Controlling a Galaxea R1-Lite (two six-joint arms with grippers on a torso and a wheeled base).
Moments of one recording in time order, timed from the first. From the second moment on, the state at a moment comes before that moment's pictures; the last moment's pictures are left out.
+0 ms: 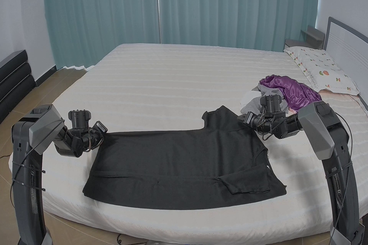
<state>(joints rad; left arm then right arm) 0.07 2.56 -1.31 -0.73 -0.12 -0.82 0.17 2.71 -1.83 -0.32 0.08 0.58</state>
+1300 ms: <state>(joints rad) 0.09 2.44 -1.24 -0.73 -0.12 -0.92 0.11 2.56 -1.59 -0.54 0.11 0.67</state>
